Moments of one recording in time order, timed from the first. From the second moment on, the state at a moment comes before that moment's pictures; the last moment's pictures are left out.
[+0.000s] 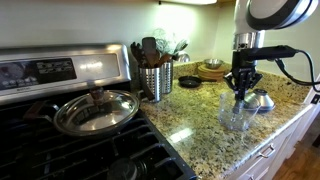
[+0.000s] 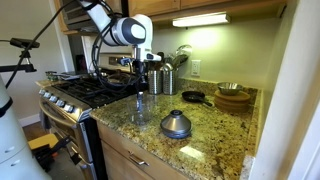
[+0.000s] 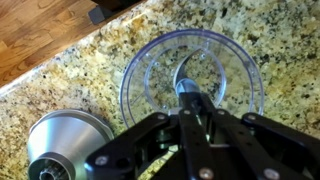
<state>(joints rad) 0.01 0.01 0.07 -2.41 0.00 2.30 0.53</state>
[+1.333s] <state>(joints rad) 0.02 0.08 0.07 -2.40 -0.02 2.35 0.53</state>
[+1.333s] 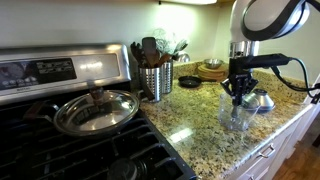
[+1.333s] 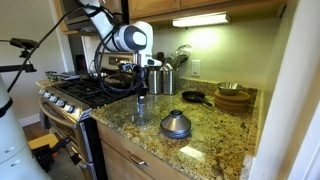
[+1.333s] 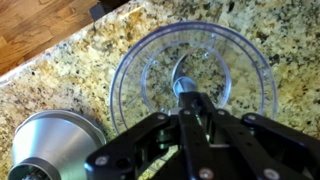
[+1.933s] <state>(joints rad) 0.02 0.08 0.07 -2.40 -0.02 2.35 0.53</state>
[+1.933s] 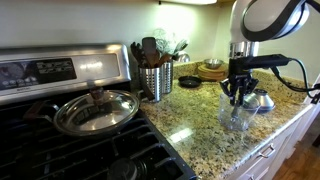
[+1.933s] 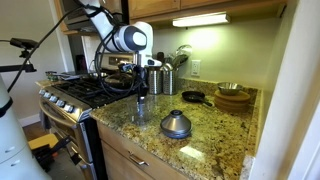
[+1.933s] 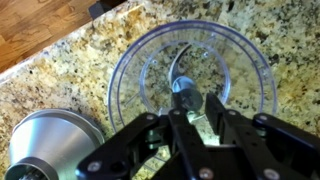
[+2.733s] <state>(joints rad) 0.06 -0.02 0.09 -2.43 0.06 2.32 0.49</state>
